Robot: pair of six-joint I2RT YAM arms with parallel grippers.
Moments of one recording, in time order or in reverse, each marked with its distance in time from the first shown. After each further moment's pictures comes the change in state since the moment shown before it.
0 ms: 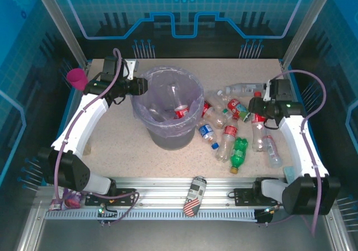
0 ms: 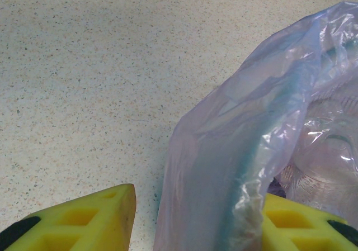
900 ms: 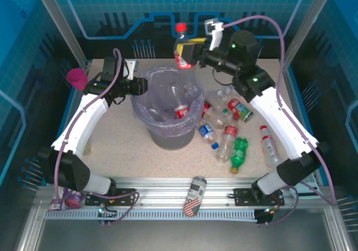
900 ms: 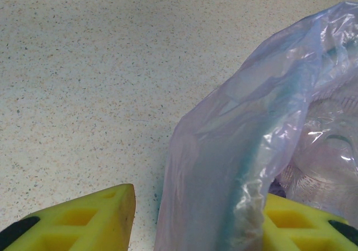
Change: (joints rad) left arm 0.000 0.000 0.000 0.000 0.000 0.000; right arm 0.577 0.366 0.640 0.576 -0.387 0.180
